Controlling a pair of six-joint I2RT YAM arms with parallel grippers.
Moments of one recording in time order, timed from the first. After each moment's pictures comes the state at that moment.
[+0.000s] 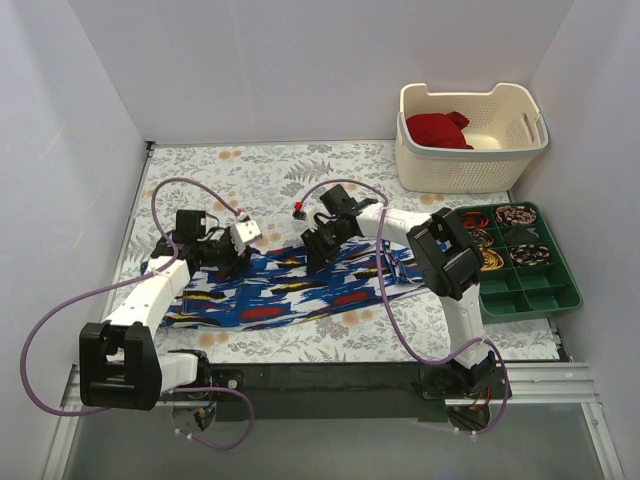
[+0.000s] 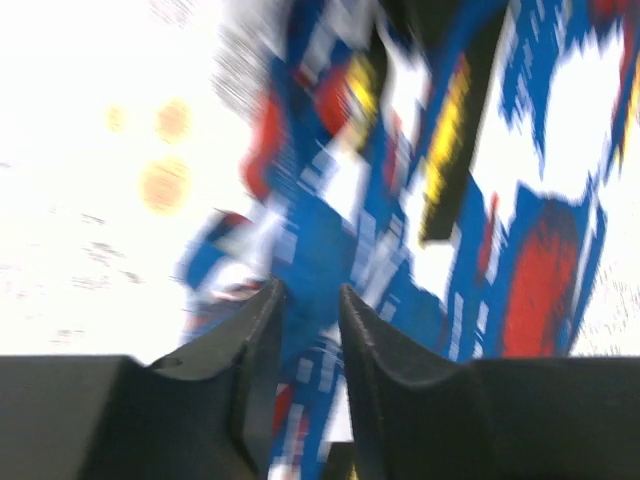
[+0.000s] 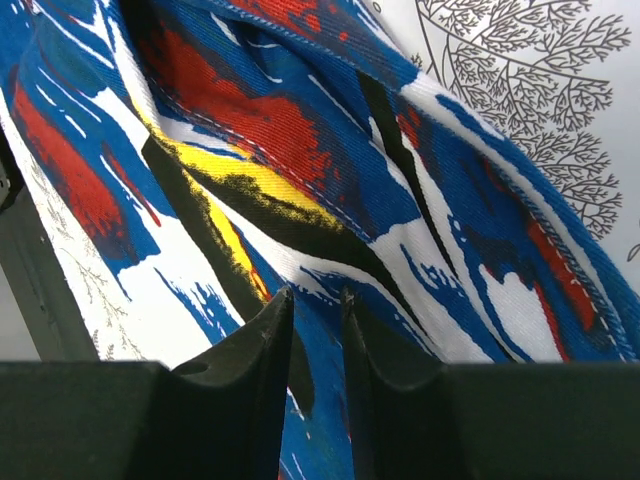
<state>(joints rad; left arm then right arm) -0.08 1.22 0.71 -0.46 0.71 0.86 0.70 2.12 1.47 -0.47 -0.71 -0.08</state>
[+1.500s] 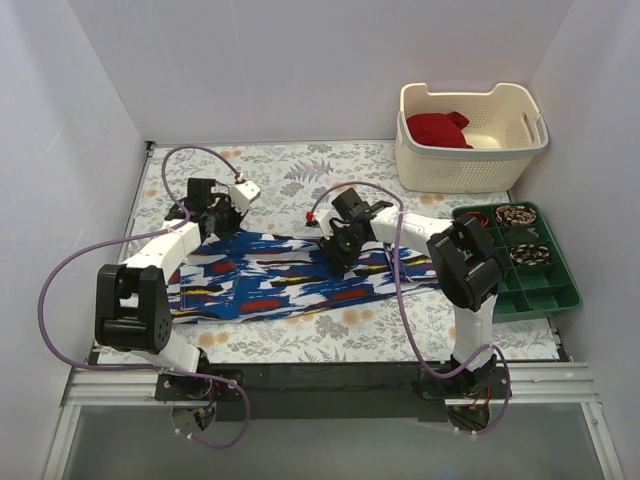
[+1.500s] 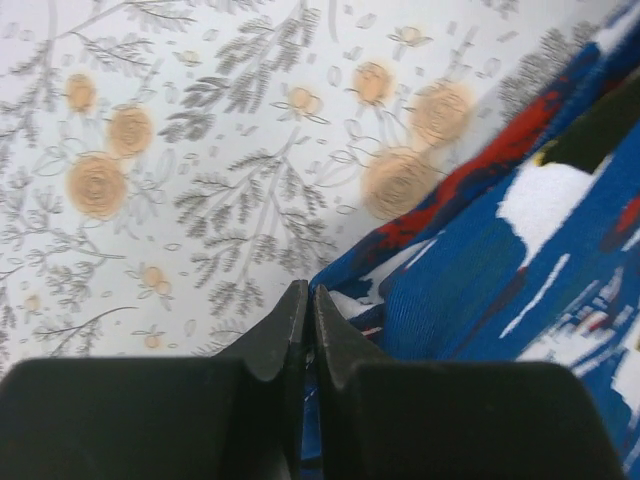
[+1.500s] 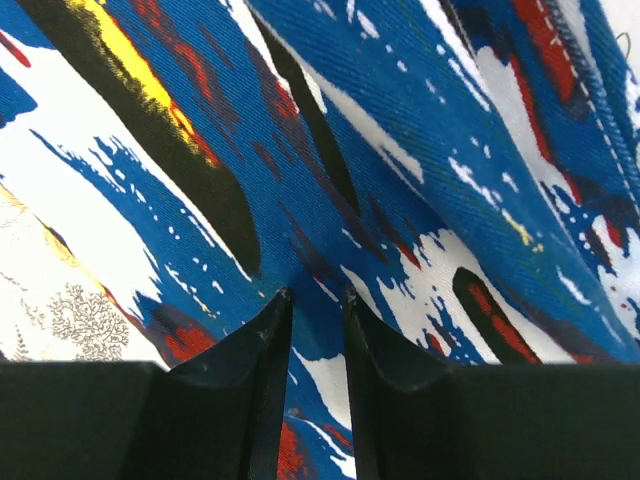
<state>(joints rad) -0.10 1.53 0.99 -0.32 0.30 0.60 0.69 1.96 1.32 -0.56 -0.45 -0.25</state>
